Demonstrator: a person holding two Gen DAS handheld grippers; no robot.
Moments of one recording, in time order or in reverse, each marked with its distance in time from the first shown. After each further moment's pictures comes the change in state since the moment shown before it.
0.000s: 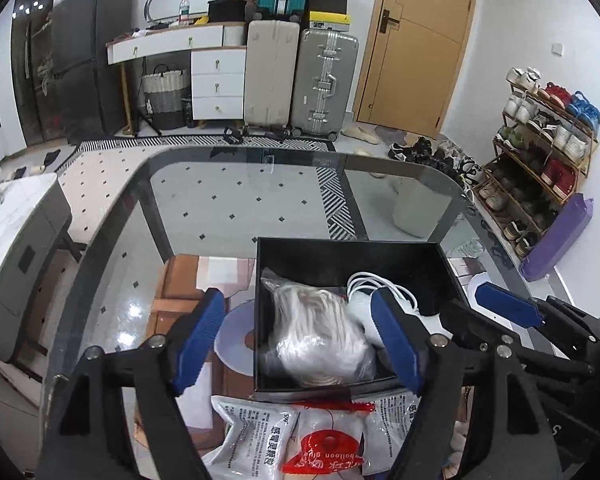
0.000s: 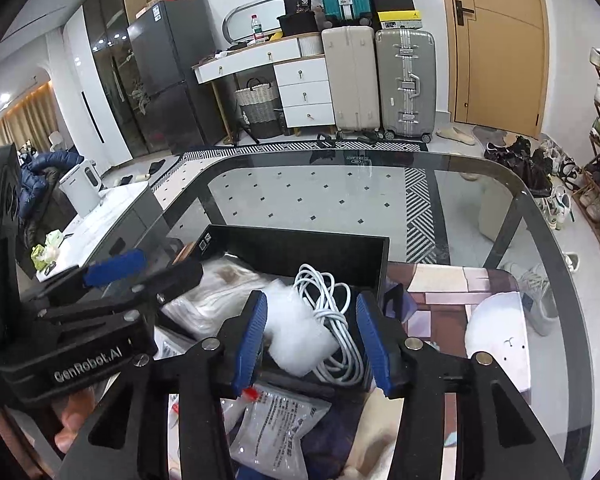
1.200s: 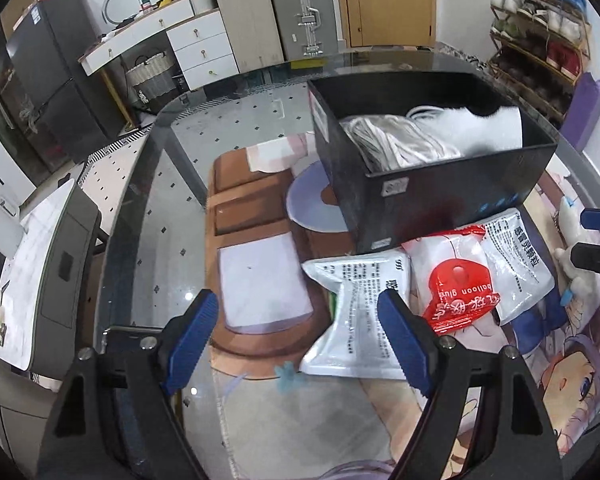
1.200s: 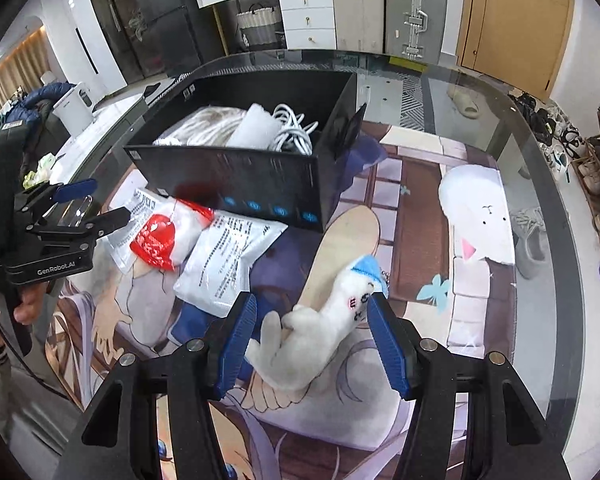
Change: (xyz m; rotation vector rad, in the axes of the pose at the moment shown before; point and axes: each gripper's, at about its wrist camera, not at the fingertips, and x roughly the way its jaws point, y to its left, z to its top) left arm 0.011 0.034 -0.083 0.272 0.216 0.130; right arm -0.015 -0.025 -0.092 -0.060 0.285 -0.032
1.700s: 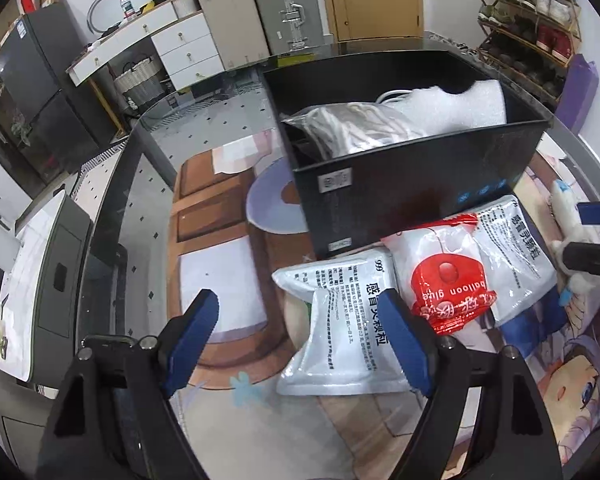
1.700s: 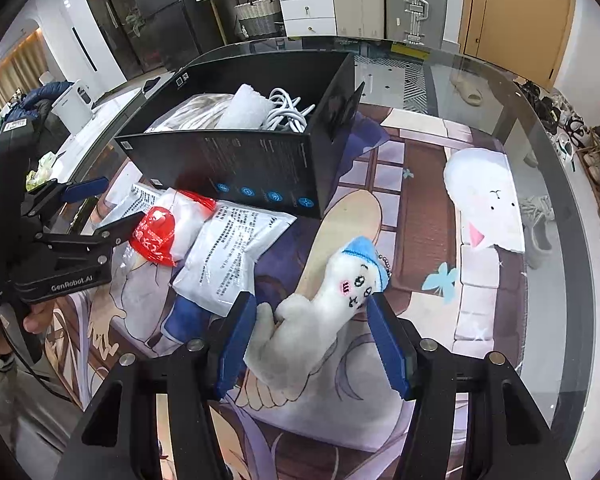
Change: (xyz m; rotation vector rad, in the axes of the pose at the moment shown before) left arm 0.007 -0.027 0.002 0.054 0.007 -0.002; right arm 0.007 -0.003 -0.001 0.014 0.030 0.019
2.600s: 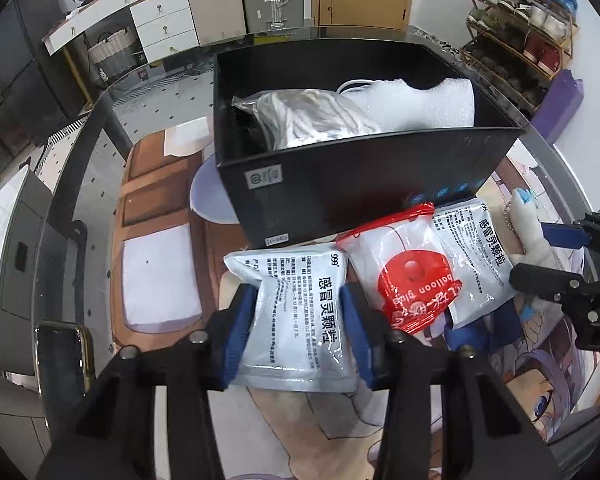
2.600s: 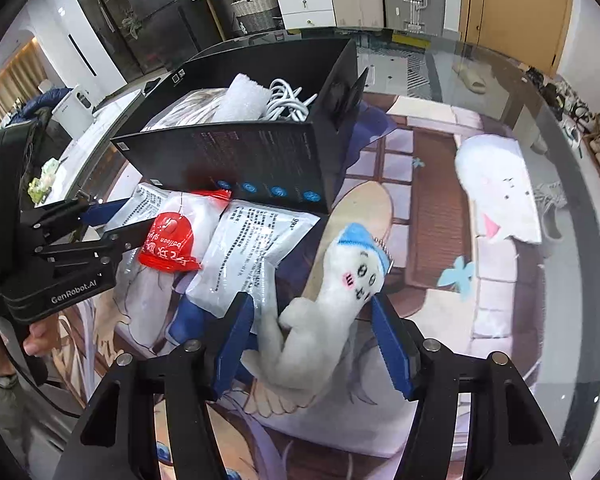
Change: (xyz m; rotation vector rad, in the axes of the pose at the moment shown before) left arm 0.005 -0.012 0.006 -0.062 0.078 -0.150; right arm 0.015 -0.001 0.000 0.039 0.023 0.042
